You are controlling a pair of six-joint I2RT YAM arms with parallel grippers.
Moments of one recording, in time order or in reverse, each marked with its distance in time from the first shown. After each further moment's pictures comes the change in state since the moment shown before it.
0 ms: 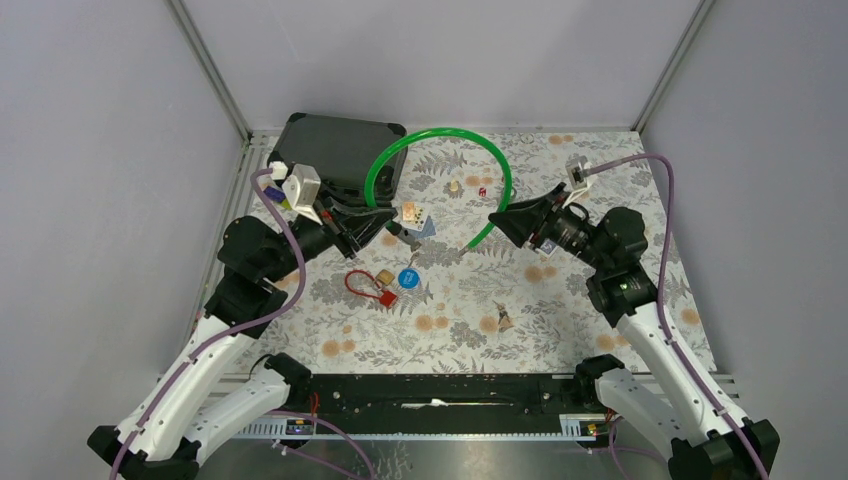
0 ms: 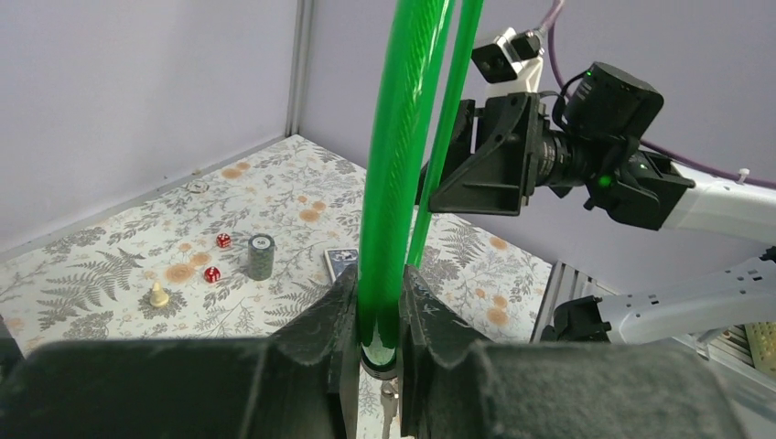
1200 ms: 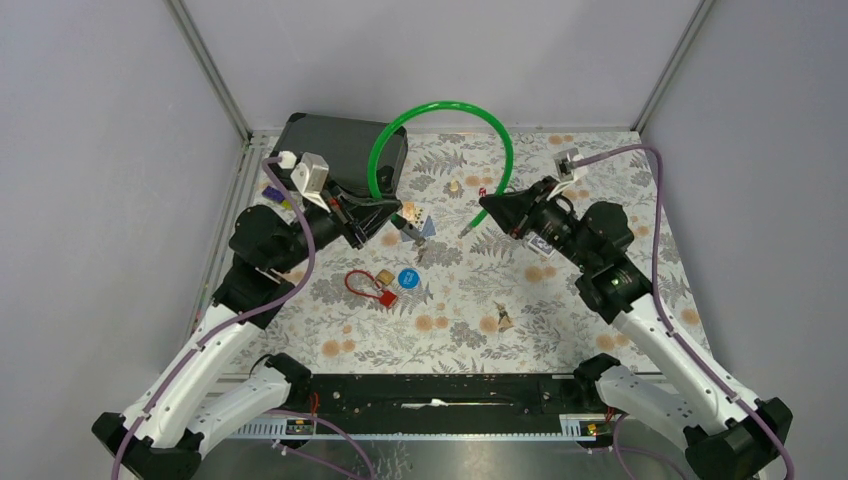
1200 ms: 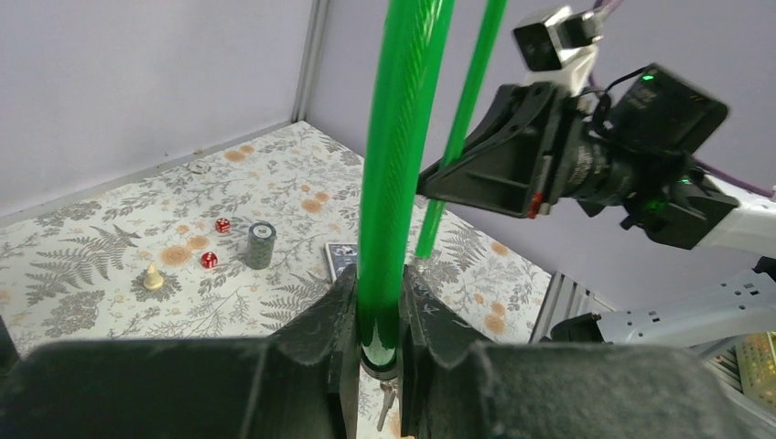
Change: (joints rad) left arm 0.000 0.064 0.021 0.003 -0.034 -0.045; right arm 0.172 0.029 0.045 -0.035 0.291 -0.048
